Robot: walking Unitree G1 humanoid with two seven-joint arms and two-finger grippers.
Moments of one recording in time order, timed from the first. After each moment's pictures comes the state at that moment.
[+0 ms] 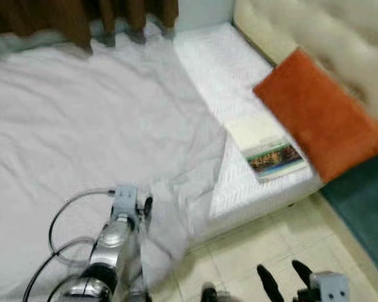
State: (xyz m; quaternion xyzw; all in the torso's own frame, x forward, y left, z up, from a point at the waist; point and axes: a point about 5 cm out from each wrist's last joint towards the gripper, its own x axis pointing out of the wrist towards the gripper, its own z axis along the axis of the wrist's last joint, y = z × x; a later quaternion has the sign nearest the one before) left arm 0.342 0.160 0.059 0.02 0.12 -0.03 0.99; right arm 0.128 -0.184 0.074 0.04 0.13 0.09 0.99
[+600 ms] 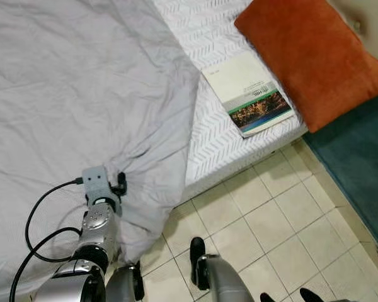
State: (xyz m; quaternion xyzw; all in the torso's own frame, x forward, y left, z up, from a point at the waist) left arm 0.351 0.208 0.078 -0.07 0.08 0.14 0.98; right arm 0.082 -0.171 0.099 0.05 0.19 0.08 0.98
